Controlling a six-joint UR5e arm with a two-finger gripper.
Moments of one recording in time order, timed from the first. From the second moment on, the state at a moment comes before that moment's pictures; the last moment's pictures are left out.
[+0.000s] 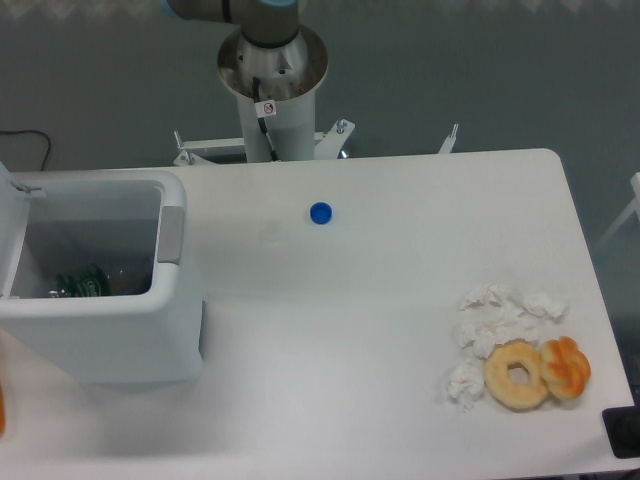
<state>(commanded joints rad) 1.87 -1.66 -1.51 -0.79 0.74 0.00</state>
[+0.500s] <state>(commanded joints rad) 1.90 -1.65 -1.53 -0.80 0.82 0.01</state>
